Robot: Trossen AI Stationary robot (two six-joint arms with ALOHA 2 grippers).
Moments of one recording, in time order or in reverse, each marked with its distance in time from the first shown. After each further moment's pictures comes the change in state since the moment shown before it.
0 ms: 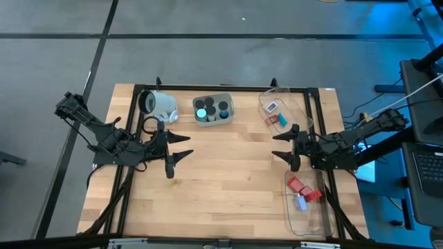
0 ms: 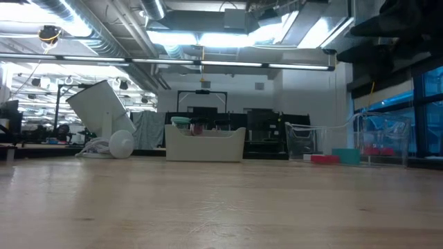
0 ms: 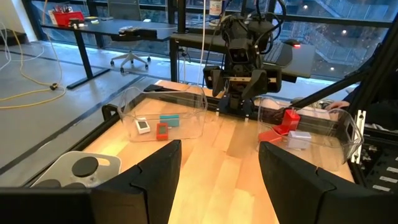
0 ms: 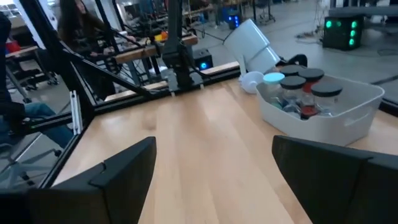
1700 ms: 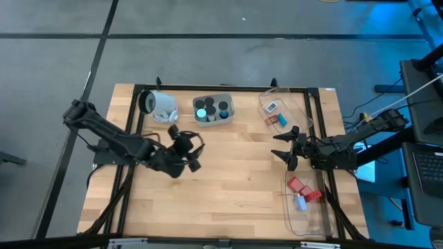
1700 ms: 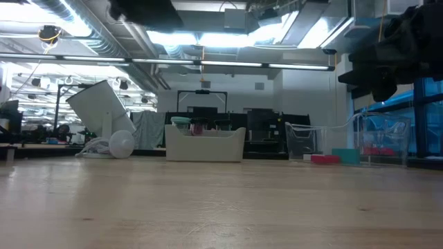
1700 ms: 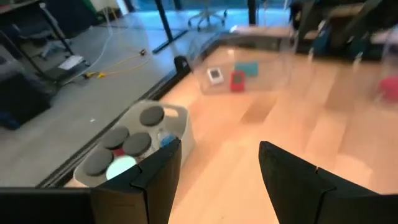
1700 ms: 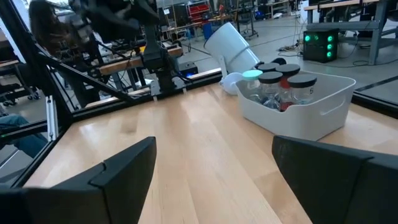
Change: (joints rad) left arm 0.138 0.274 -0.001 -0.151 -0.143 -0.164; right arm 0.000 0.000 -0.192 0.251 0.080 -0.036
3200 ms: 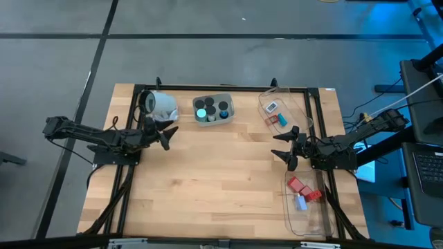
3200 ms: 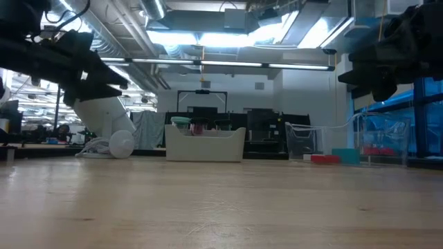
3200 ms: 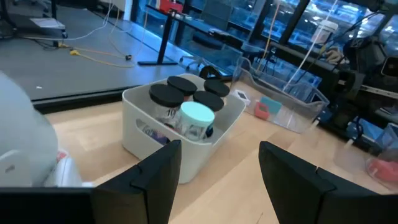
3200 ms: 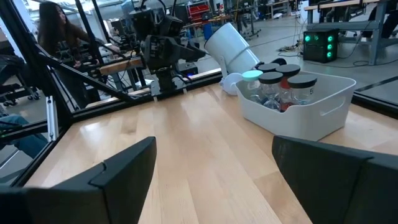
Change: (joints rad) left arm 0.316 -0.927 -0.952 0.582 0.265 0.001; right arm 0.000 0.000 0.001 0.000 0.000 0.000
